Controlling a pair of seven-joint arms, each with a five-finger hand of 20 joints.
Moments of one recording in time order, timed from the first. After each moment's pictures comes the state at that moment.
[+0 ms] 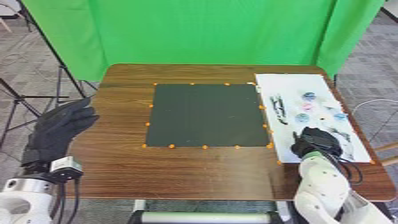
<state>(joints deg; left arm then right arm) 140.7 -37.0 -104.1 -124.8 29.2 18.4 28.4 -102.0 -52.5 71.1 -118.5 -139.5 -19.9 59.3</state>
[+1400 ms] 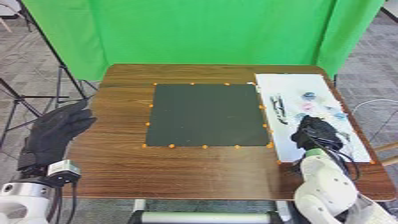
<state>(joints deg) 143.4 -36.5 -105.3 -125.3 28.6 19.1 30.1 -101.6 -48.9 69.9 -119.3 -139.3 -2.3 54.5</state>
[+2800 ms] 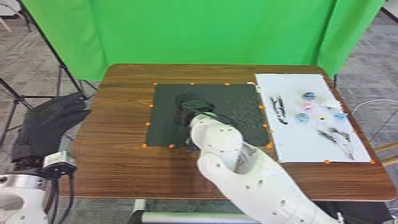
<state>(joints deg) 140.5 -36.1 -106.1 -125.6 29.0 20.2 28.3 -67.9 -78.4 40.8 -100.4 -134.6 -20.9 40.5</state>
